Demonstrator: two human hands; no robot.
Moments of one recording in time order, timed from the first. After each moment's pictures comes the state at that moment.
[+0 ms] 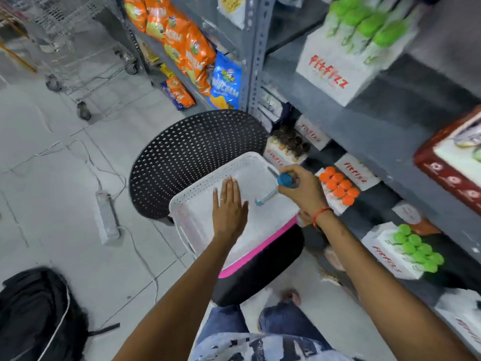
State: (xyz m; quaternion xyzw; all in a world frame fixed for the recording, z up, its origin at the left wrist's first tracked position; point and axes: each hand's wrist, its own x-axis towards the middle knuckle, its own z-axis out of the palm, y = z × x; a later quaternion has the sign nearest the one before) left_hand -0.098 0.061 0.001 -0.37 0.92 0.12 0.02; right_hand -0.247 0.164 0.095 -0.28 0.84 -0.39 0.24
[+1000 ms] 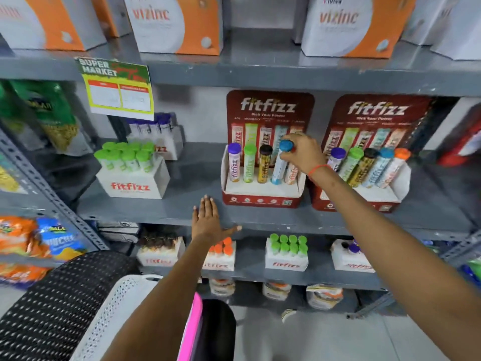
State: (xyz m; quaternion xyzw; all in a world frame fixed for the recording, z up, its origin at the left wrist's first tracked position) left_hand -0.349 0.194 0.116 0.00 0.99 0.07 0.08; right_hand -0.402 0.434 0.300 -0.07 0.95 -0.28 -0.12
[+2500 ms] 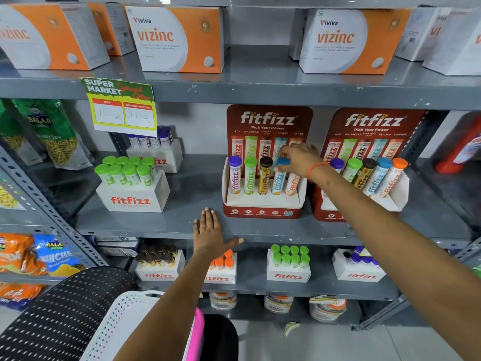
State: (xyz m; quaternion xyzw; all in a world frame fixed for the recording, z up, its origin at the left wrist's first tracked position) left_hand -0.348 0.198 0.117 -0.01 1.00 0.05 0.07; right_hand -0.437 0.441 0.302 -0.10 0.99 -0.07 -0.01
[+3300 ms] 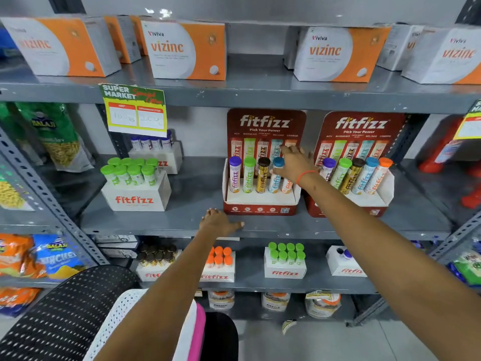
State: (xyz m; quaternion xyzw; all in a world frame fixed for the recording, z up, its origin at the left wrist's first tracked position) left_hand -0.361 0.202 0.167 -0.03 0.97 0.15 0.21; right_hand -0.400 0.422 0.301 -0.03 0.99 -0.08 -0.06
